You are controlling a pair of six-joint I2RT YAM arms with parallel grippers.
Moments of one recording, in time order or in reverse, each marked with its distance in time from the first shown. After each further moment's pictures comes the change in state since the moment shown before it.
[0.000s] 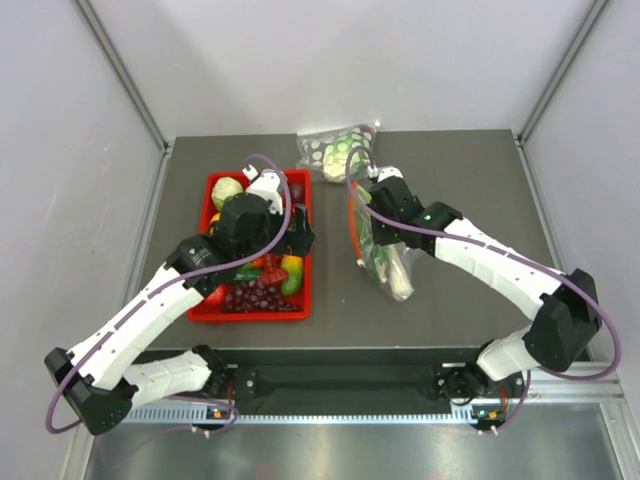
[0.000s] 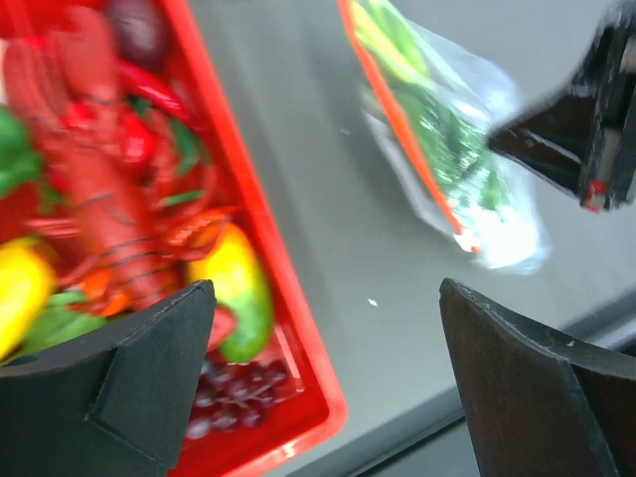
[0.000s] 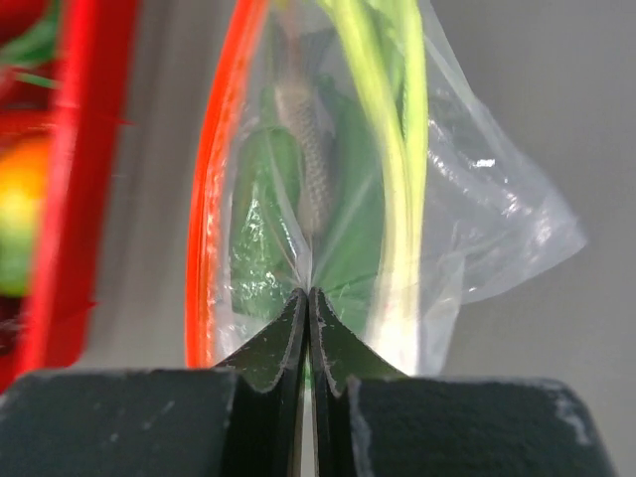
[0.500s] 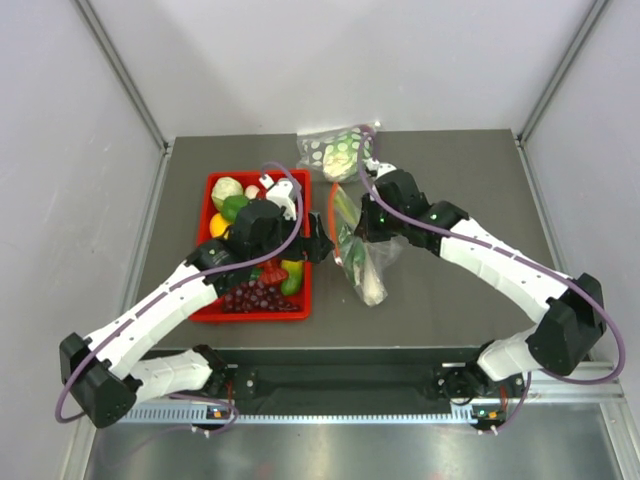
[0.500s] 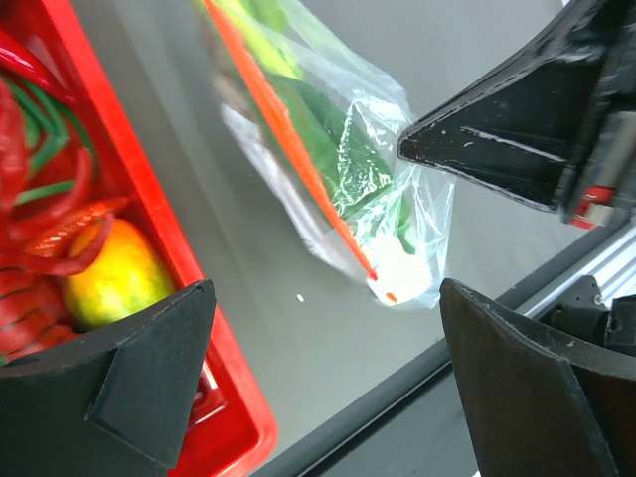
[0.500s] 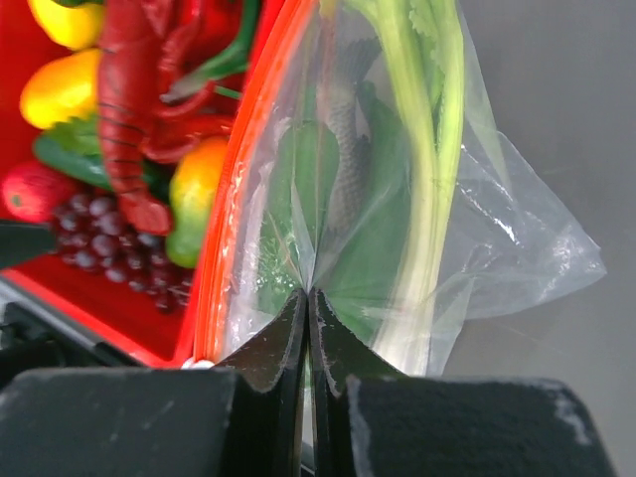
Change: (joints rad) left arm 0.000 0.042 -0.135 0.194 0.196 -0.114; right arm -0.017 -0.038 0.013 0.098 -0.278 0.112
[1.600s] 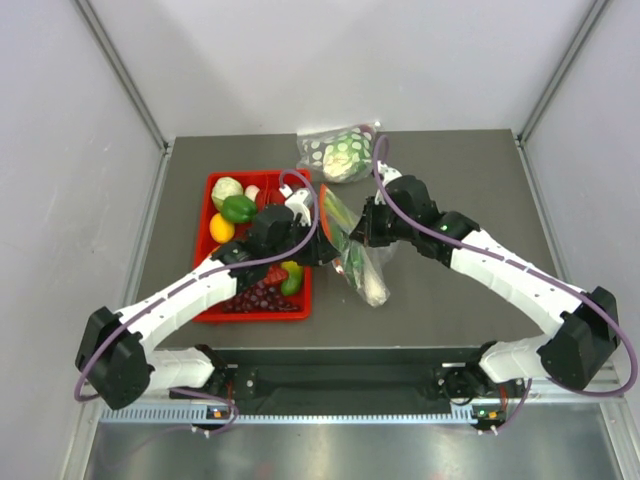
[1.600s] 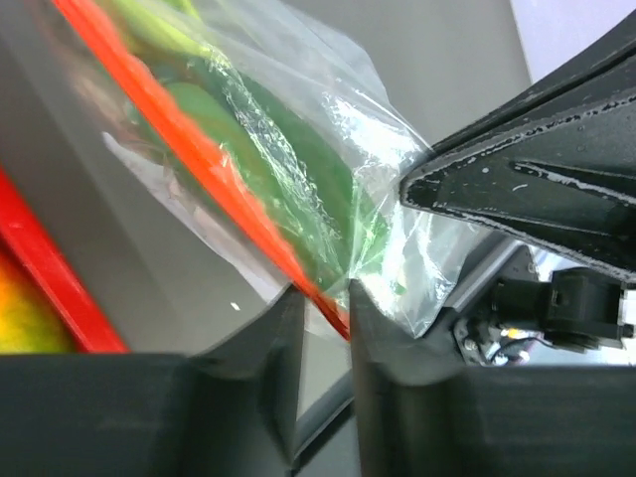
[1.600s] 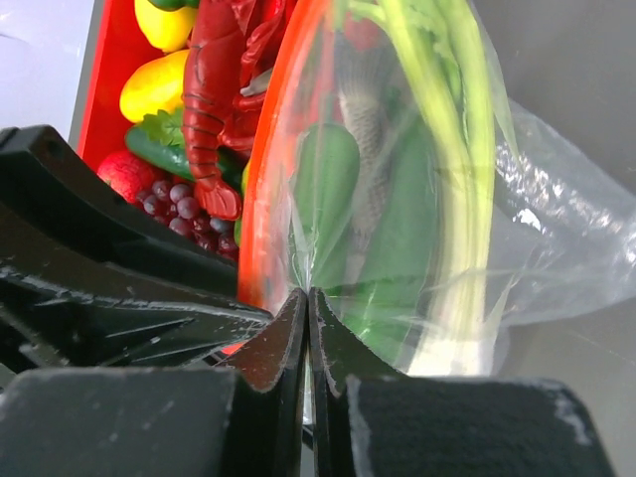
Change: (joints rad) left arm 0.013 0.129 -0.133 0.261 0.206 -0.114; right arm 0.000 -0.094 -0.093 0.108 -0.117 0.083
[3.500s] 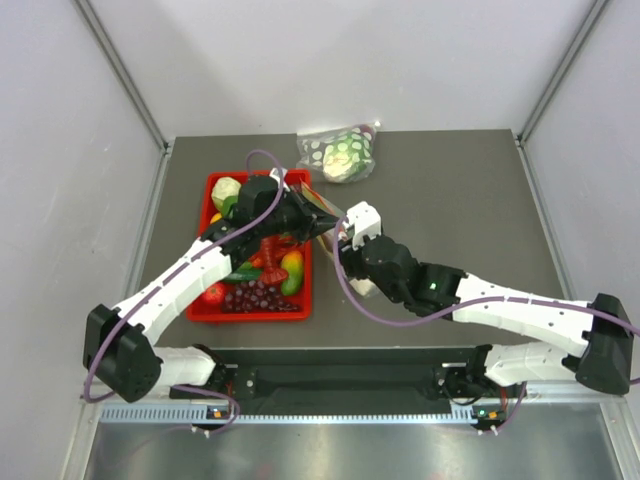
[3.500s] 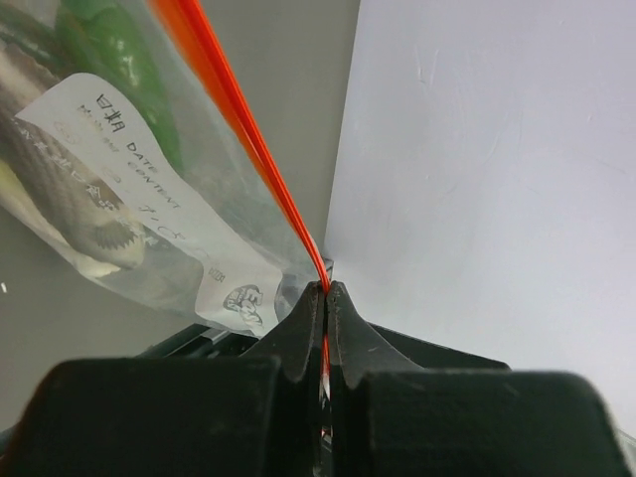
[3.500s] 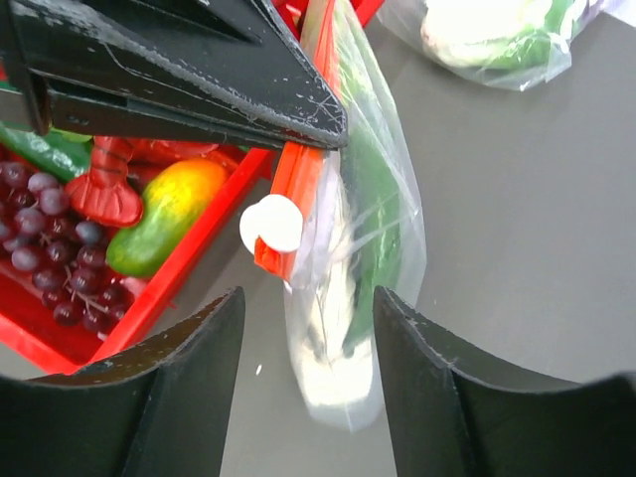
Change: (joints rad) left arm 0.141 0.060 0.166 -0.029 0.140 -0.656; right arm 0.413 -0.140 -0.216 0.251 0.653 -0.419
